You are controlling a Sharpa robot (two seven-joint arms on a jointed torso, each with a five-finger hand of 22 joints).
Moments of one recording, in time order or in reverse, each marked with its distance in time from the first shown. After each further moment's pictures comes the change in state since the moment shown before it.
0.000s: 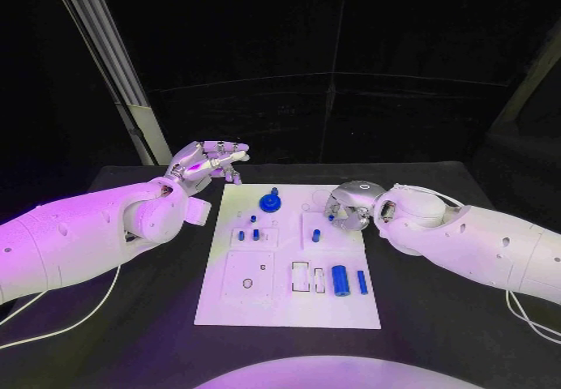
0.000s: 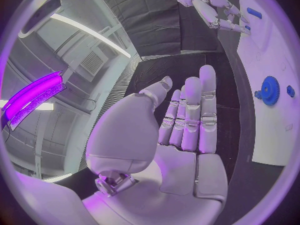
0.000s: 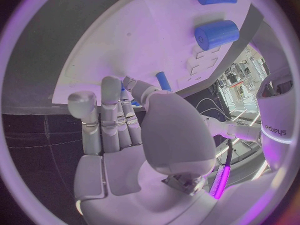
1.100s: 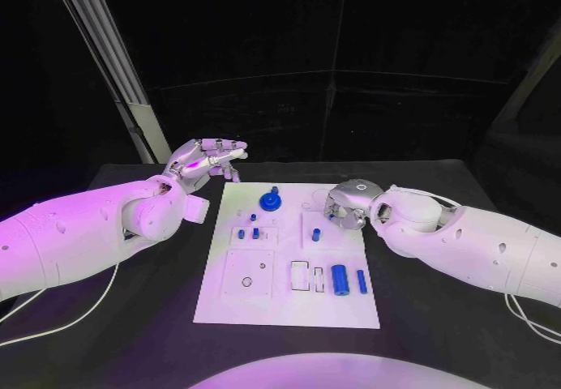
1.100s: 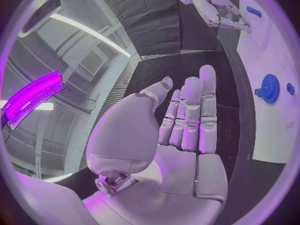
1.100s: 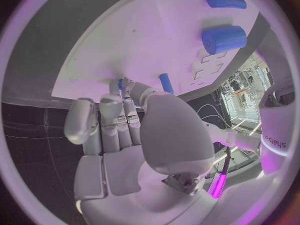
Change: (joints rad) left arm 0.000 -0.007 0.000 0.000 0.003 0.001 -0.003; left_hand 0.004 0.004 0.000 0.000 0.000 0.000 0.000 0.000 0.000 0.000 0.000 0.000 0.000 -0.004 -0.004 0.000 -0.003 0.000 0.003 -0.003 0.000 -0.001; right arm -0.016 -0.003 0.000 0.039 -0.093 -0.030 -0.064; right_hand 0.025 0.049 0.036 -0.037 -0.055 0.091 -0.020 0.016 0.011 0.088 -0.022 0.025 0.011 0.000 -0.007 0.204 0.173 -0.040 0.058 -0.015 0.160 0.227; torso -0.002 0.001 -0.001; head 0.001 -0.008
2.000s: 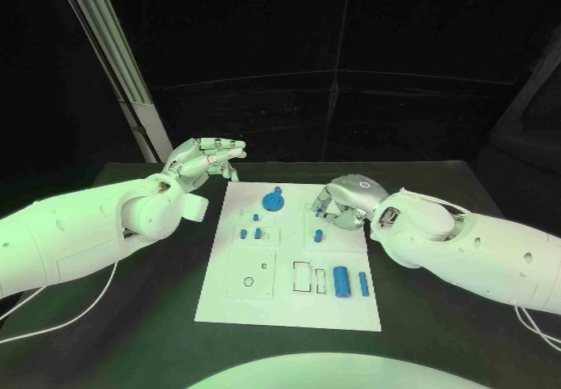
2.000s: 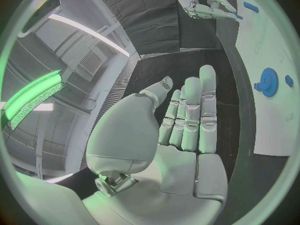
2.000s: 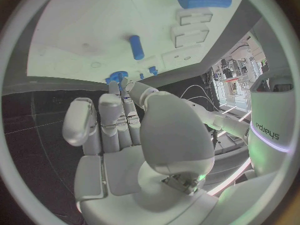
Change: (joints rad) left arm 0.000 -0.008 0.000 -0.007 0.001 0.000 -0.002; left_hand 0.000 0.000 0.000 0.000 0.000 0.000 0.000 0.004 0.000 0.000 0.000 0.004 0.000 0.000 0.000 0.000 -0.001 0.000 0.000 0.000 0.000 -0.001; right arm -0.001 -0.050 0.001 0.173 0.087 -0.174 0.025; right_hand 0.000 0.000 0.003 -0.003 0.008 0.000 0.000 -0.002 0.000 0.001 0.001 -0.003 -0.001 0.000 0.000 0.013 0.006 -0.007 0.003 0.004 0.009 0.008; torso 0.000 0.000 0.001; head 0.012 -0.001
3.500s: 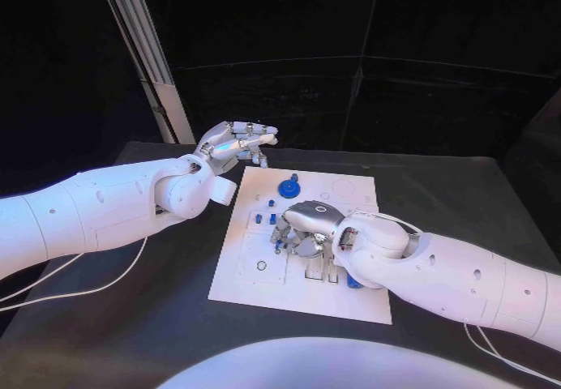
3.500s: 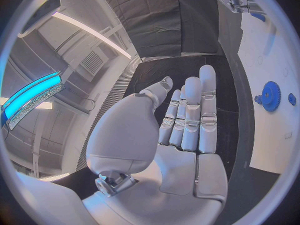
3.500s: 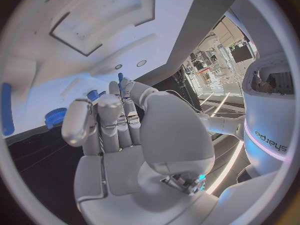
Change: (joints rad) left arm 0.000 0.035 -0.001 0.004 0.001 0.008 -0.005; left_hand 0.000 0.000 -0.003 -0.003 0.000 0.000 0.000 0.000 0.000 0.000 0.000 0.000 0.000 -0.004 0.004 0.000 -0.004 0.000 0.000 0.000 -0.004 -0.002; right arm -0.090 0.225 -0.011 -0.049 0.046 0.135 0.073; right_hand 0.000 0.000 0.002 -0.002 -0.001 -0.002 -0.001 -0.003 -0.003 -0.002 0.002 -0.001 -0.001 0.000 0.000 0.004 0.000 0.000 0.000 0.000 0.000 0.000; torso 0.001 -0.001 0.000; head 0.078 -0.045
